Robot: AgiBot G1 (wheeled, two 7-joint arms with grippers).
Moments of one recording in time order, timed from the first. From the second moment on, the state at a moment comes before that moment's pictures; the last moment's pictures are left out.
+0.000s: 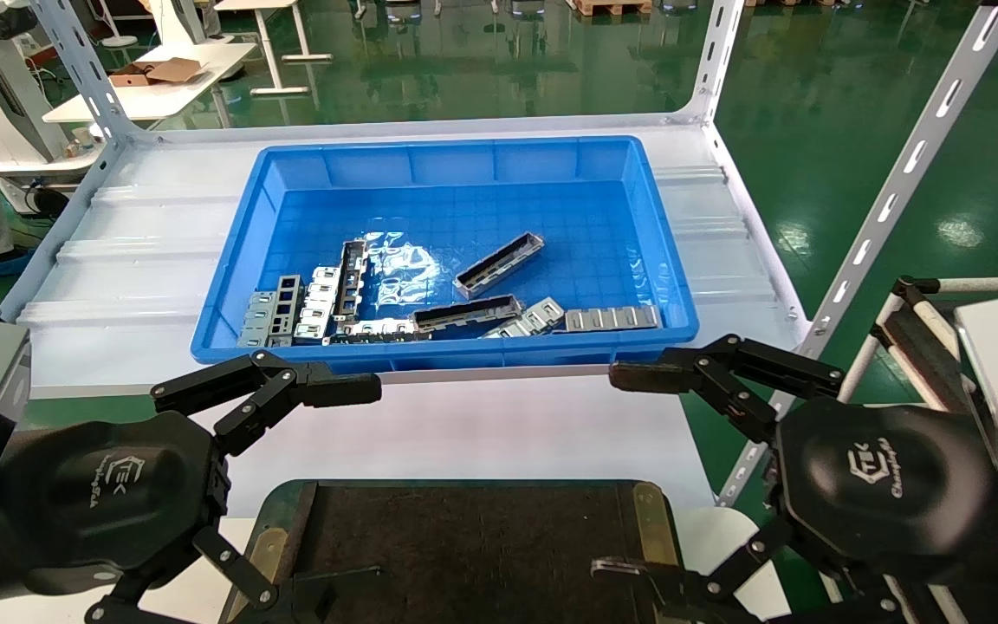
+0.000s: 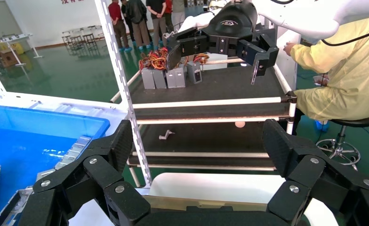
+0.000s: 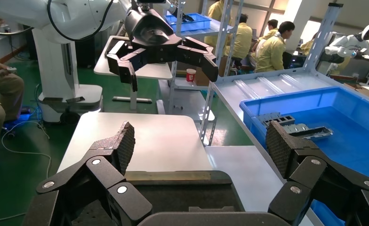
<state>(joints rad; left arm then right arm) -1.08 0.61 0.28 -1.28 0.73 1.49 -0.19 1.09 -0.59 -0.34 1.28 -0.69 -1.47 0.16</state>
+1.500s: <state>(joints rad) -1.10 0.63 0.29 -1.26 0.77 1.45 -0.18 1.09 -0.59 -0.34 1.28 -0.69 -1.47 0.16</state>
